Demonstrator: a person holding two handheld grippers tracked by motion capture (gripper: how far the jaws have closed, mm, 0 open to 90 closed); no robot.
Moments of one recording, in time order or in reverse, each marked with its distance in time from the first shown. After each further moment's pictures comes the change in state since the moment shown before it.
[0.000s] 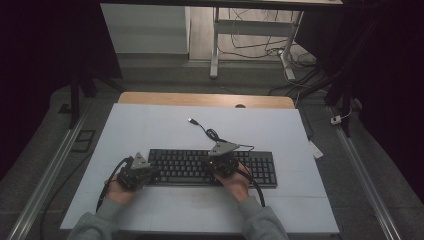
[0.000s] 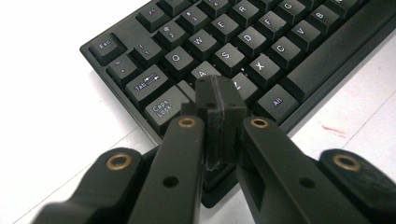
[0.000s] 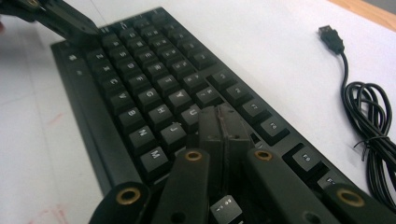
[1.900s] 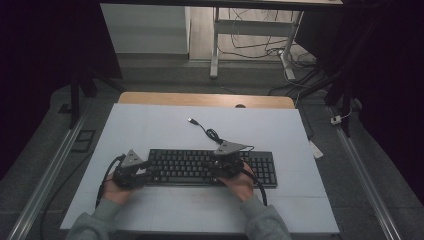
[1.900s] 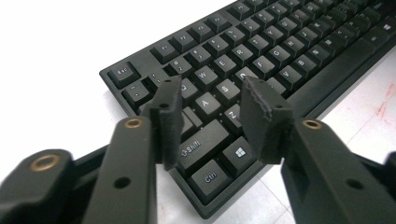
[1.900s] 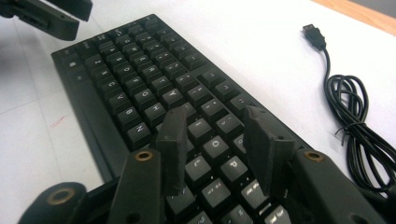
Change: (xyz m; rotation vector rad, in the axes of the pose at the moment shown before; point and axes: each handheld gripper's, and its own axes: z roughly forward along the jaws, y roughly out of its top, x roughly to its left) left arm 0.005 0.000 -0.015 -0.133 -0.026 -0.087; right arm -0.003 -0.003 -0.017 -0.037 -0.005 0.040
